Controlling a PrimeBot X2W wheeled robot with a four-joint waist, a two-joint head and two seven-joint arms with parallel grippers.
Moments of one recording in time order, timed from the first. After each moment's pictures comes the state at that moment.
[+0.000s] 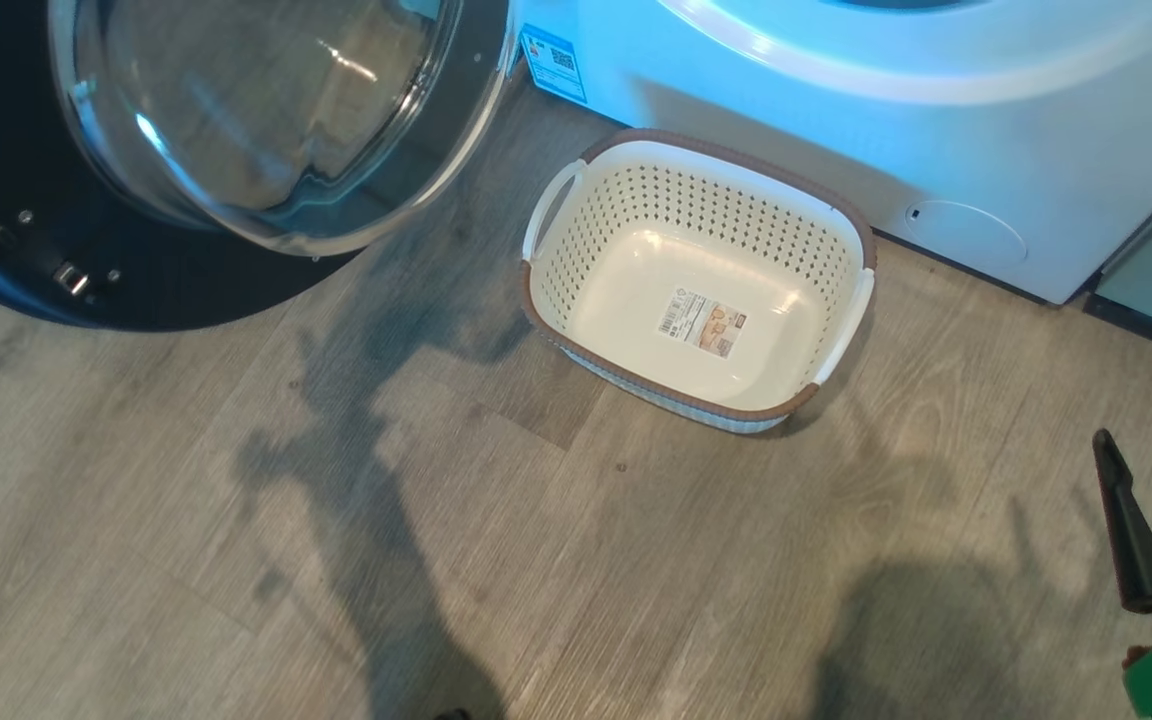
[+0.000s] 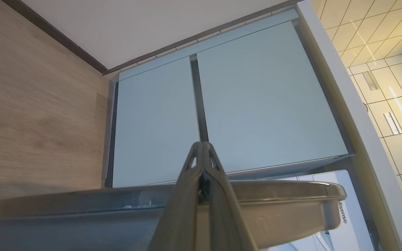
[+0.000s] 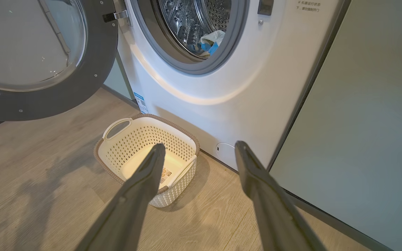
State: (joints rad) left arm -0.71 0.36 0.35 0.55 -1.57 -0.13 0.09; right arm 0.11 -0.27 -0.03 -0.31 0.18 0.13 0.08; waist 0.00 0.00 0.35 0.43
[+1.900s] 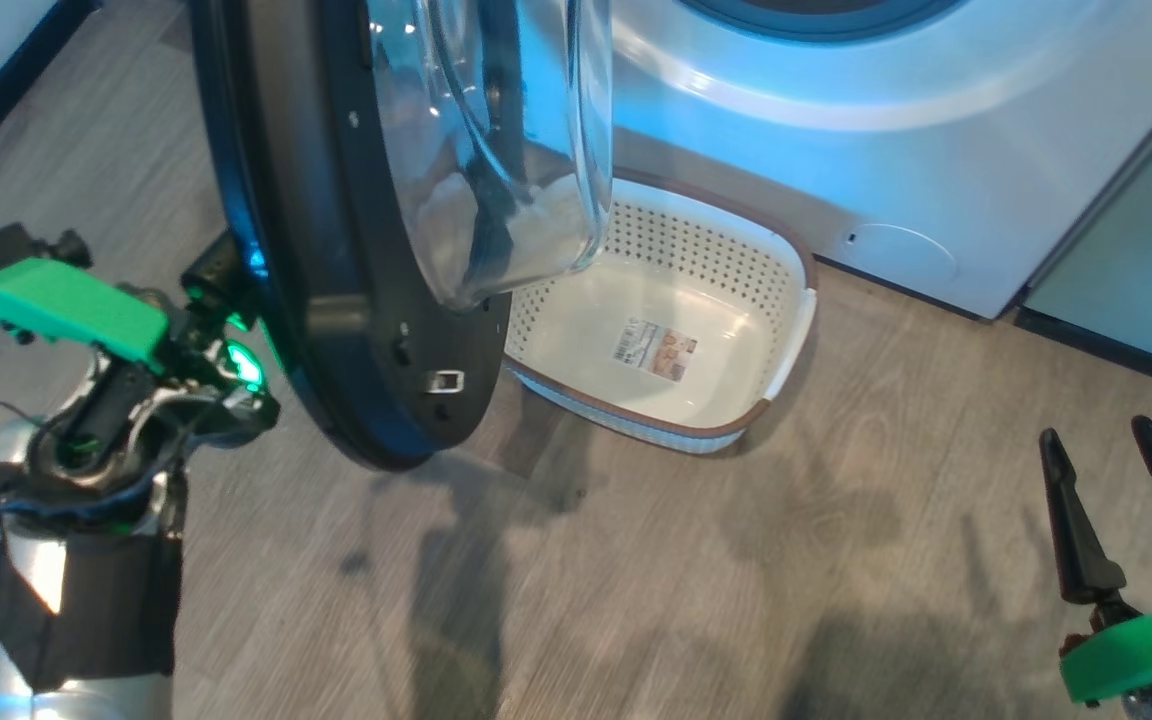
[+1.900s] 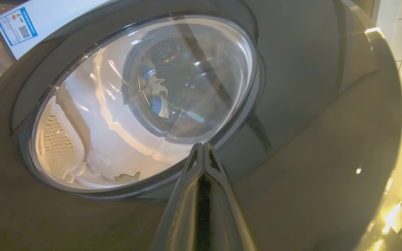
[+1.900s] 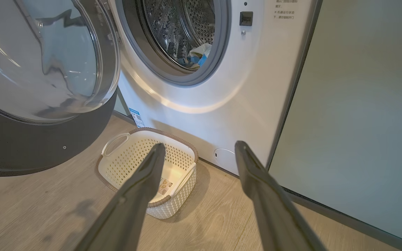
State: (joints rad) left arm -0.44 0.18 0.09 0.04 -1.63 -0.13 0.46; right arm 0.07 -0.19 0.01 -0.18 0.18 0.13 -0.01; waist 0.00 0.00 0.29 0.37
